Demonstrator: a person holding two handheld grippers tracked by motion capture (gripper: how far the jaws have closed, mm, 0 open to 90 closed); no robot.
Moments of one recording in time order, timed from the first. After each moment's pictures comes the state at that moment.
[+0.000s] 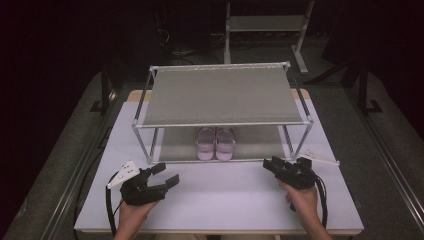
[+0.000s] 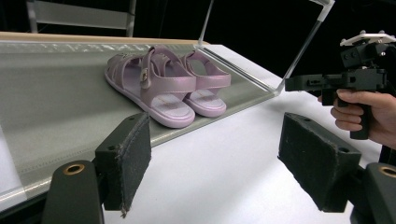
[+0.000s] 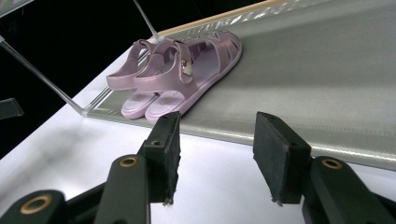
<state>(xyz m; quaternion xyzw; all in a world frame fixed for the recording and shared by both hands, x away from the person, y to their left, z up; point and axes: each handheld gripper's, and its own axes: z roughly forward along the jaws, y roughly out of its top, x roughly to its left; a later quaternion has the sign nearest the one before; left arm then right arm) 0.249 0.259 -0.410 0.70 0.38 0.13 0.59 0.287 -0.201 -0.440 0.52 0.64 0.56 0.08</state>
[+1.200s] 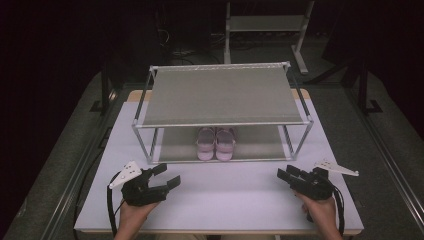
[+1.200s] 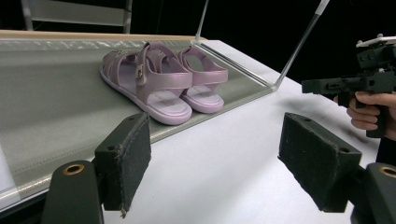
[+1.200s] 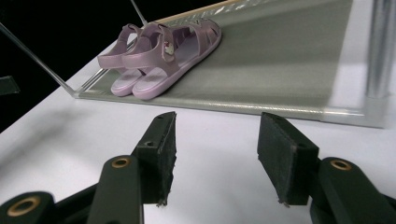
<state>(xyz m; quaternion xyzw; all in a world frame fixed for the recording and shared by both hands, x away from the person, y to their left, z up) 0.249 0.257 -0.410 0.71 0.37 0.12 0.58 0.260 -0.236 -0.443 0.52 0.66 0.54 0.09</state>
